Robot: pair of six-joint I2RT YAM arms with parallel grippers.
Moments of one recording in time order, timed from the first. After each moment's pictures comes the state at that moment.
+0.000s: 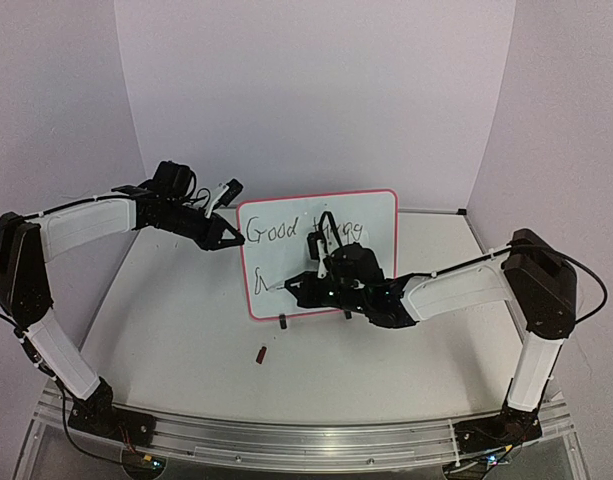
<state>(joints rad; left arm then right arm) -0.43 1.62 1.29 -0.44 0.62 0.18 0.96 1.87 1.06 0.42 0.02 0.63</state>
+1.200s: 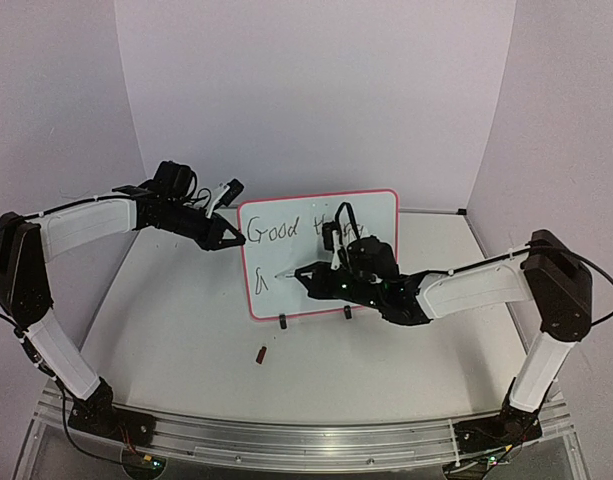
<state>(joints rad) -0.43 1.62 1.29 -0.44 0.62 0.18 0.93 1.78 0.99 0.46 0.03 0.64</state>
